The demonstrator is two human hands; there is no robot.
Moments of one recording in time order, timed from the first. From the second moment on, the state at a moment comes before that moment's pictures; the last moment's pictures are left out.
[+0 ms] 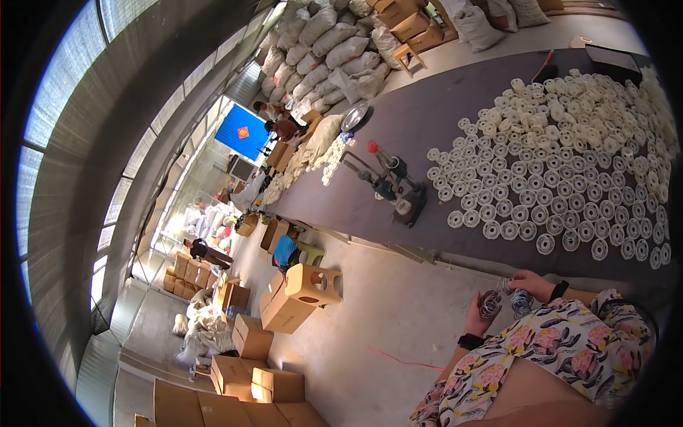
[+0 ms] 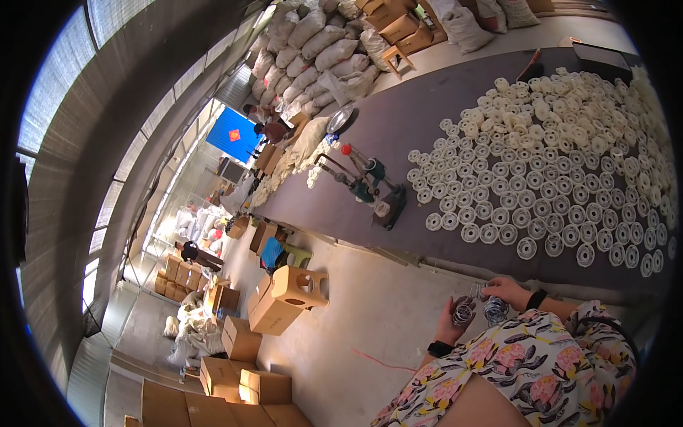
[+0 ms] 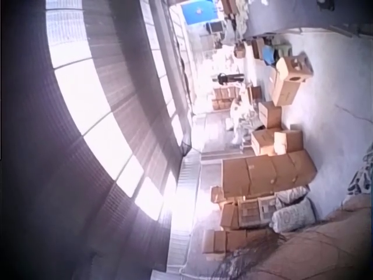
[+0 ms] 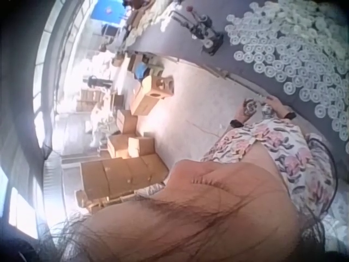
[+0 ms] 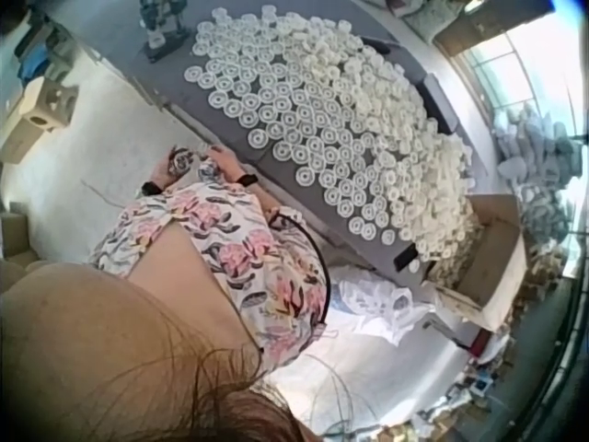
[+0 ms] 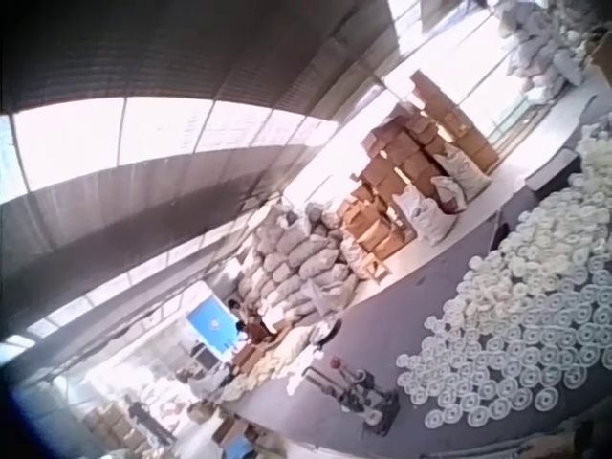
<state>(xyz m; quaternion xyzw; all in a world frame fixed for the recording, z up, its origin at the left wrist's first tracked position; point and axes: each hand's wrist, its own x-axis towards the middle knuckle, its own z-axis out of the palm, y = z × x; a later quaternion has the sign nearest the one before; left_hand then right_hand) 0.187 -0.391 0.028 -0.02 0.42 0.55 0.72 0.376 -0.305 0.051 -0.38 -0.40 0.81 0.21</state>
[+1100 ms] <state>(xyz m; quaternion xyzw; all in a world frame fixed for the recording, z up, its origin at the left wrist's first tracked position) 0.188 -0.392 0.018 0.03 0.44 0.51 0.74 0.377 -0.306 0.047 -0.38 -0.40 0.81 0.21</state>
